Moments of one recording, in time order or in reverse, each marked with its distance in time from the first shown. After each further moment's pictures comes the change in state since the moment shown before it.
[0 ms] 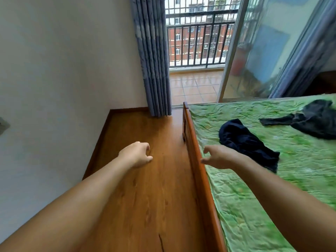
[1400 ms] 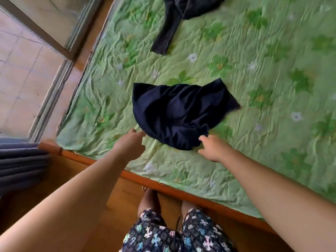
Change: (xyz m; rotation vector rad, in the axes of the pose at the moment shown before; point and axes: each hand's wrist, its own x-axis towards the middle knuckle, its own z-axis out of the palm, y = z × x) left_hand 0.677 0.384 0.201 0.589 -0.587 0.915; right_hand 0.373 0.344 0.115 0.767 -0.192 0.979
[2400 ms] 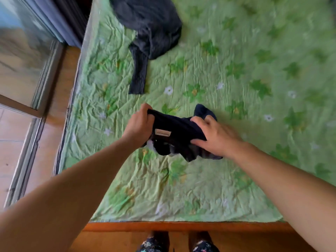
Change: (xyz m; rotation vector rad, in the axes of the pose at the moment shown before) left_hand 0.085 0.054 -0.167 -0.501 0.366 0.444; right_hand -0.028 -0.034 -0.121 0.026 0.609 -0.050
